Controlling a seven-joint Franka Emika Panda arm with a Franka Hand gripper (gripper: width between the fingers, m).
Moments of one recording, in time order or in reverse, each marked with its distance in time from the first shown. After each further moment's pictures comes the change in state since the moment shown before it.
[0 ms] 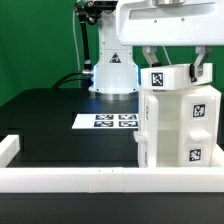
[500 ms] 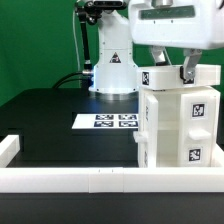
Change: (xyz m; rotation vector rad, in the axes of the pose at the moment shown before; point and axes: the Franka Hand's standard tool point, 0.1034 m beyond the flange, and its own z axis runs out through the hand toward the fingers) arm -0.005 0.004 0.001 0.015 -0.019 0.570
